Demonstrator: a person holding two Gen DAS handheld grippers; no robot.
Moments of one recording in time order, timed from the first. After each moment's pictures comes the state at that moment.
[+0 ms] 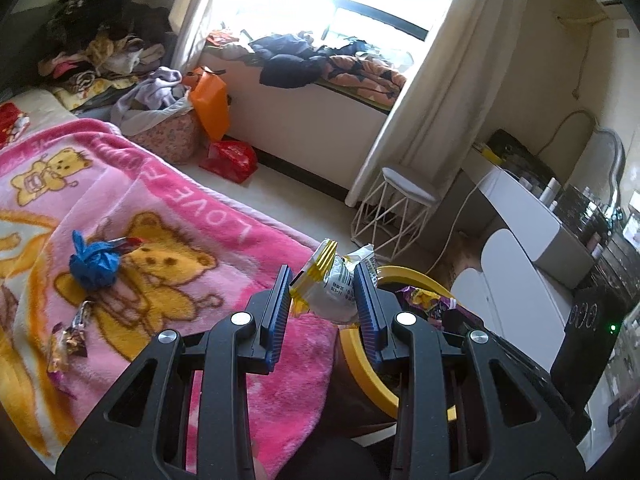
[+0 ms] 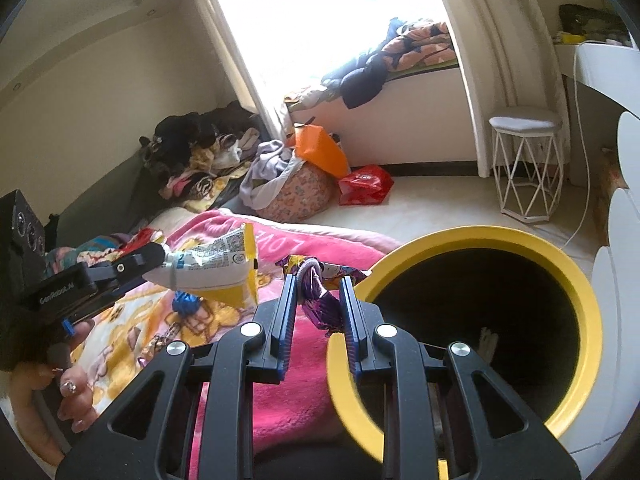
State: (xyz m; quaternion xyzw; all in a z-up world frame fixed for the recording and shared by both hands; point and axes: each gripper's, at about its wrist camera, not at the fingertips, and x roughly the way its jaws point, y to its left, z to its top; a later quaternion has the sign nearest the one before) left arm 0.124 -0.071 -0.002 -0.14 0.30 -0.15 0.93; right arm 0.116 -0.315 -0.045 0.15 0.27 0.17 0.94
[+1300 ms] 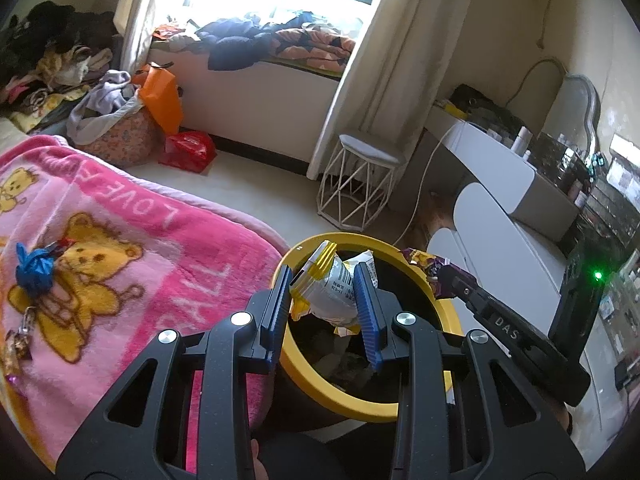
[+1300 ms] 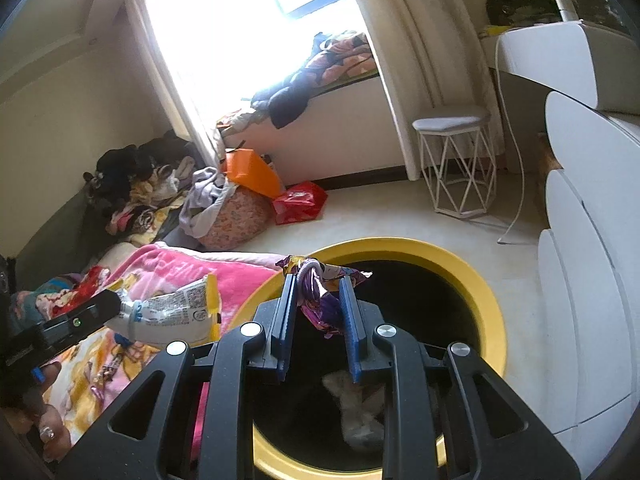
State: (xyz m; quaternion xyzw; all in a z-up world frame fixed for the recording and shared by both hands) left arm 0.126 -0.157 -0.017 -0.08 0.32 -0.22 0.92; right arm 0.112 -0.392 -0.063 0.19 0.26 0.05 0.95
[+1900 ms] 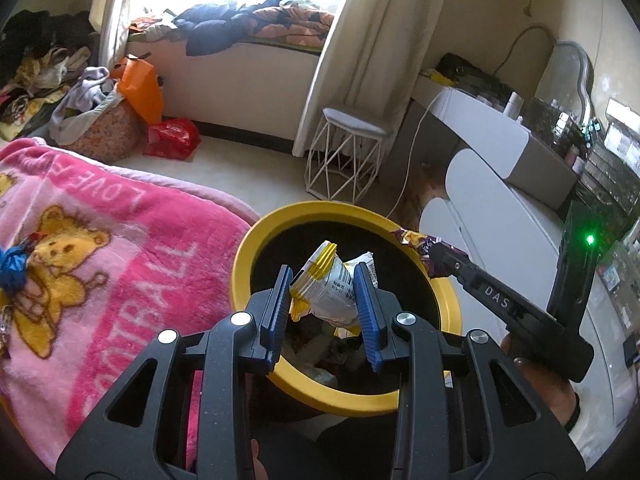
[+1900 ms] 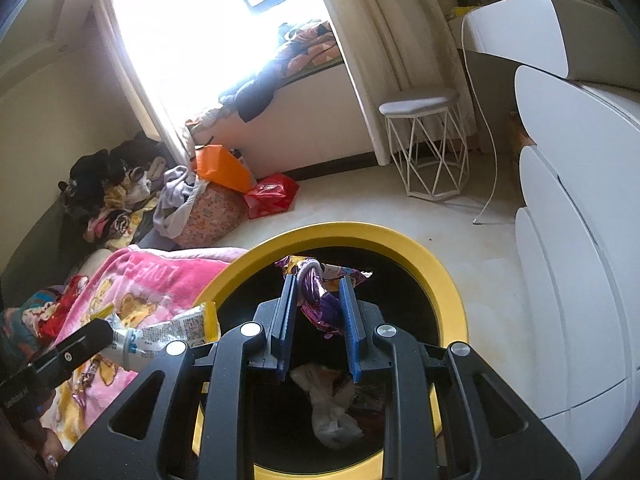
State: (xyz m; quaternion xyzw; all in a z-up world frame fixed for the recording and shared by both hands) left arm 0.127 -0.197 -0.043 -0.05 0.35 -0.24 0.91; right arm 0.121 -0.412 -0.089 0.20 0.28 0.01 0.94
